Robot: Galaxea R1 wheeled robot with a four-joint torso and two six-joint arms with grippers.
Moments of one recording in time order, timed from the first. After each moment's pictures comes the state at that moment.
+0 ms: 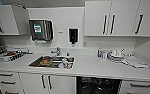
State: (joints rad) left arm 1.44 2.93 -2.51 -0.05 -0.21 0.00; right arm -1.37 2.63 -2.36 0.20 0.07 0.05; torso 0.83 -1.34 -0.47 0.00
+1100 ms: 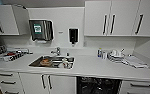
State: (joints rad) left arm 1.44 2.97 -2.59 -0.05 -0.21 0.00; right arm -1.40 2.74 -2.42 0.09 0.13 0.04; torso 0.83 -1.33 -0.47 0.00
